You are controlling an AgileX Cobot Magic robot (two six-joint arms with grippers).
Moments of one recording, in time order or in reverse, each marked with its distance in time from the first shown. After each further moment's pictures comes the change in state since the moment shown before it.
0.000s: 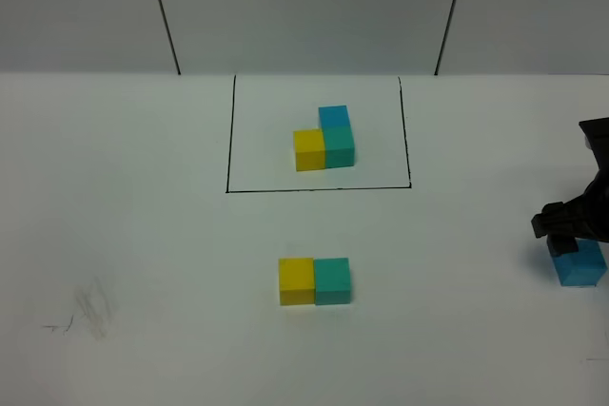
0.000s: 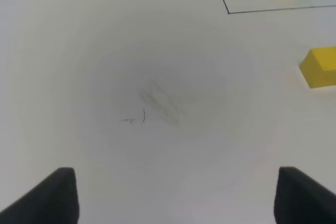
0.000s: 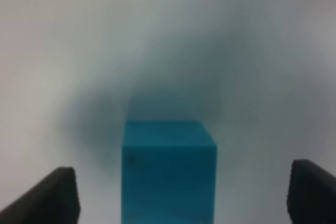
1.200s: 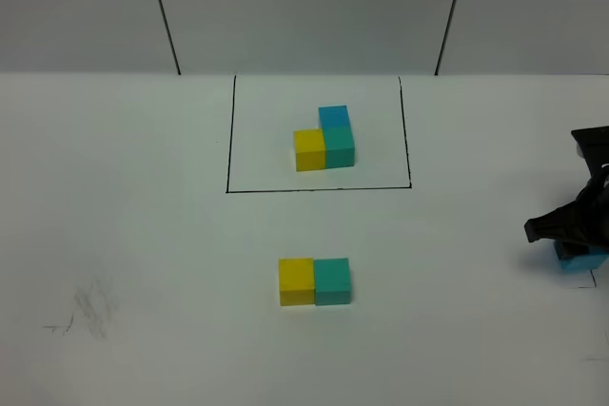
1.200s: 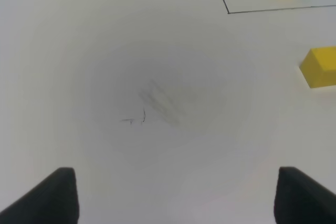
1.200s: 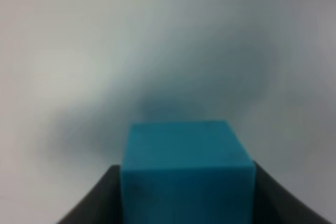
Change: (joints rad) left arm 0.000 0.000 0.000 0.000 0.000 0.000; right arm -0.005 0.025 0.000 0.063 -0.024 -0.049
